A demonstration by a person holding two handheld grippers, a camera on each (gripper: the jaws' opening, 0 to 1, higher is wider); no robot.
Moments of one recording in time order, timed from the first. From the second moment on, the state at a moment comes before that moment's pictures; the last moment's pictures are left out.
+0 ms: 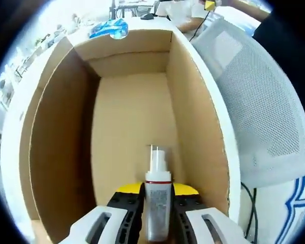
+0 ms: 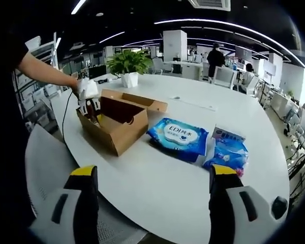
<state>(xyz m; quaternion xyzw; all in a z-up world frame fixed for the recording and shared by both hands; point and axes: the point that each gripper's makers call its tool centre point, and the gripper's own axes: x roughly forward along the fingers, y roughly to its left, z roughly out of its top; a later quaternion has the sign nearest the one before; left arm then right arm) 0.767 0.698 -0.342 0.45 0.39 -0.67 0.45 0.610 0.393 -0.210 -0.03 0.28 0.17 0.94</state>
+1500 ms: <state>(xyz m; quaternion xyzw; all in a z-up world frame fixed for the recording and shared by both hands) 0.743 0.611 -0.205 0.15 0.31 -0.66 0.67 0.665 0.445 -0.170 0.00 0.20 0.26 0.94</state>
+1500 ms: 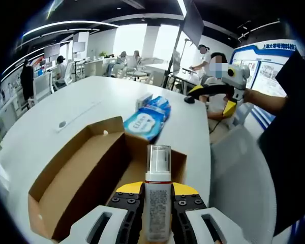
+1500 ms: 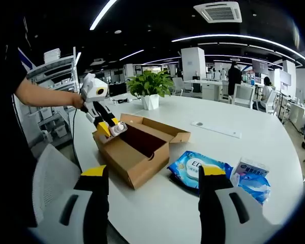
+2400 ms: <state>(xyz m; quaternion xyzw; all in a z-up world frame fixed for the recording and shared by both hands) 0.700 0.563 -0.164 0.06 0.24 -0.68 0.69 0.688 0.523 -0.146 0.03 0.17 0.35 0.92</state>
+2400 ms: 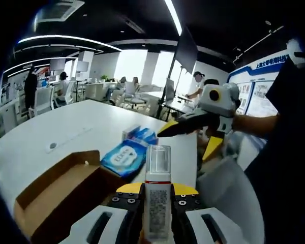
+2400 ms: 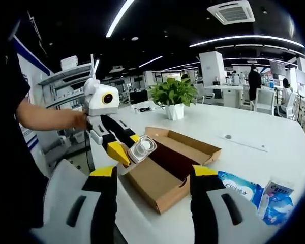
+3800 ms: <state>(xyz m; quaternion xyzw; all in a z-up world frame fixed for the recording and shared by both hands) 0.676 0.551 -0.167 0.05 0.21 -0.74 0.64 0.693 0.558 -0.145 0.10 0.15 0.40 0.90</state>
